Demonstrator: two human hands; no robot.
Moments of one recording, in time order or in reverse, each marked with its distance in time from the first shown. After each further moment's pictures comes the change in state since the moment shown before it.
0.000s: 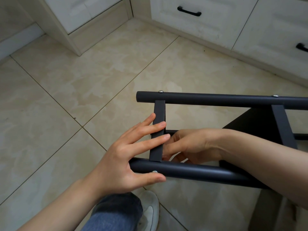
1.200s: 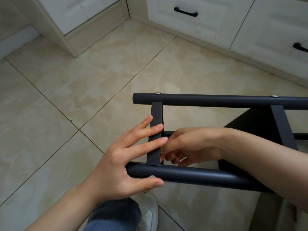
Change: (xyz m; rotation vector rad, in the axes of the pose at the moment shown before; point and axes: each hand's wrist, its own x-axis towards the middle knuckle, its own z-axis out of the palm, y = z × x) left_hand 0.002 -0.002 0.002 -0.009 0.021 0.008; right_hand -0.002 -0.005 -0.006 -0.012 -0.012 0.000
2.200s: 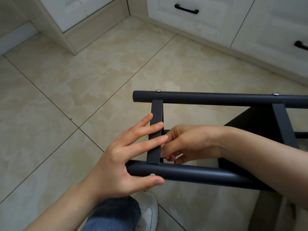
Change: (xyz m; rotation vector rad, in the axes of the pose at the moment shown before) left_hand 0.001 0.003 0.000 0.019 0.004 -0.004; right_hand 0.001 0.001 0.001 0.018 -0.031 -0.120
